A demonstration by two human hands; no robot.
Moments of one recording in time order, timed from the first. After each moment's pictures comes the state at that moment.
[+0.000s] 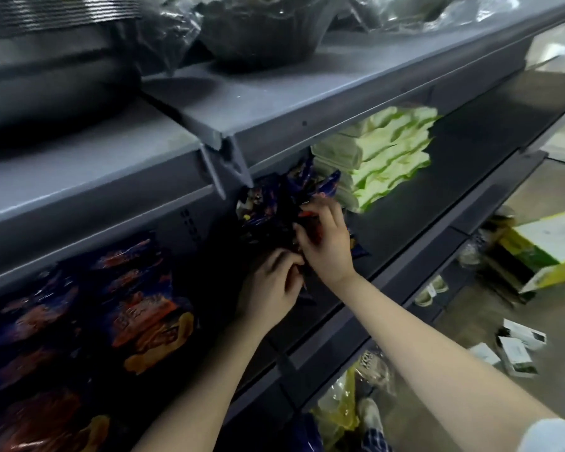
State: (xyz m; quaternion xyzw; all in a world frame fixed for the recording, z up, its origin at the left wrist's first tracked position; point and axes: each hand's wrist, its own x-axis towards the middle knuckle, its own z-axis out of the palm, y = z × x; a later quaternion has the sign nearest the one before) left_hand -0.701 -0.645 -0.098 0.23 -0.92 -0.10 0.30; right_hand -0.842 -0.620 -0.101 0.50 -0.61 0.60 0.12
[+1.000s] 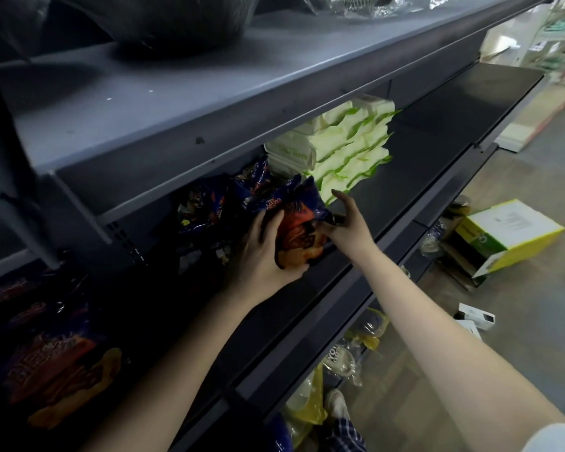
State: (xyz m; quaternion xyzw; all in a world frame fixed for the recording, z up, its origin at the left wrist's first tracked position) left_hand -0.793 -0.662 -0.087 0.28 -0.92 -0.19 0.19; right_hand -0.970 -0.591 -0.104 0.30 -0.69 0.60 -0.27
